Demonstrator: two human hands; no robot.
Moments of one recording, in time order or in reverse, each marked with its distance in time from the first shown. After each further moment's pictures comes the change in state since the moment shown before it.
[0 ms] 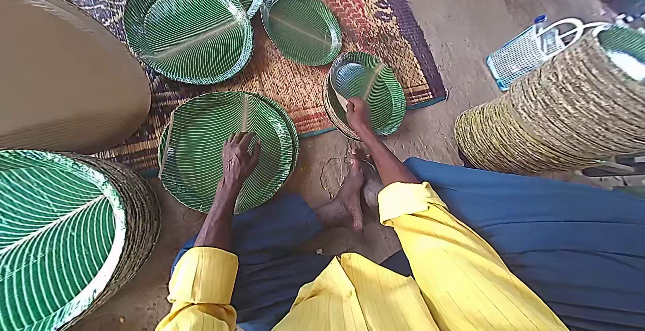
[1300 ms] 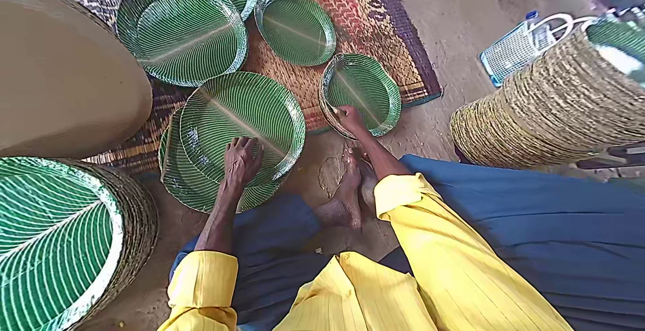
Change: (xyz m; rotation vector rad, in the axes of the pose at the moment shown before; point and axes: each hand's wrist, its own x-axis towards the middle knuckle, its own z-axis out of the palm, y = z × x) left_hand -0.002 0.013 0.002 0.085 -0.152 -0.014; right_hand -0.001 0.024 0.016 0.129 -0.176 0.041
